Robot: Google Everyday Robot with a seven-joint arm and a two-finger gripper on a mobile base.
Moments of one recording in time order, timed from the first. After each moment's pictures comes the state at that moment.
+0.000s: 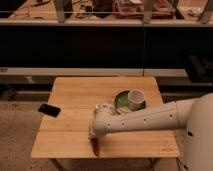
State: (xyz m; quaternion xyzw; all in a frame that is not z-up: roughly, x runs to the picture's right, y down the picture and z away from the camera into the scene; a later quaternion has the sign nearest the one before) arm -0.055 0.252 0.802 -0.11 -0.28 -0.66 0.69
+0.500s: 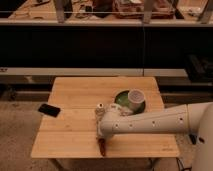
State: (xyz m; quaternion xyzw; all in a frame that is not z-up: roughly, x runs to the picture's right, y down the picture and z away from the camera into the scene) arm -0.017 0.258 0.804 -0.13 -0.27 -0.65 0.70
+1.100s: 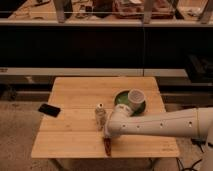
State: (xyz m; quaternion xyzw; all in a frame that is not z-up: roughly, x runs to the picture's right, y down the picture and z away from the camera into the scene) arm 0.024 0.258 0.806 -0.15 -0.25 -0.63 0.72
